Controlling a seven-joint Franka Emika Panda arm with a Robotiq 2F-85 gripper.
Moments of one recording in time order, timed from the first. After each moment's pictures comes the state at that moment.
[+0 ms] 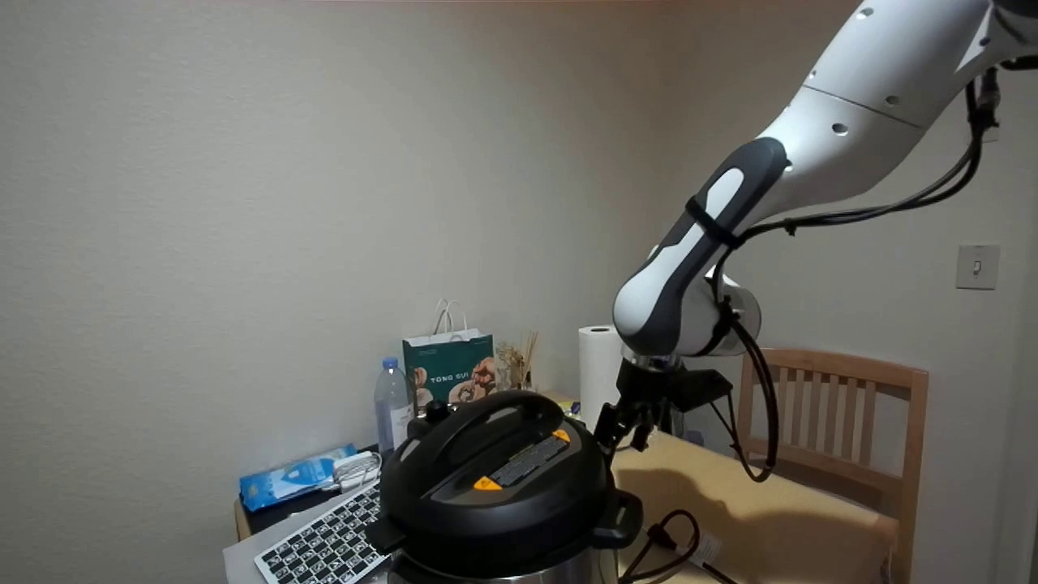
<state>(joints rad) -0.21 0.33 0.18 -2.23 0.26 2.77 -0.38</state>
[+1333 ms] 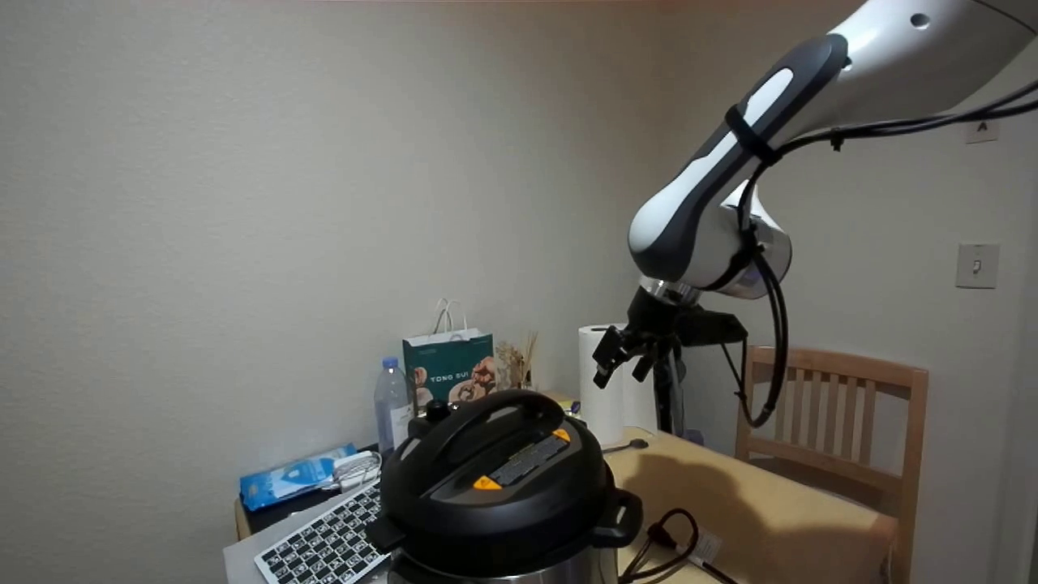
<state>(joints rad) -0.26 0.09 0.22 -2.31 0.46 2.84 -0.42</state>
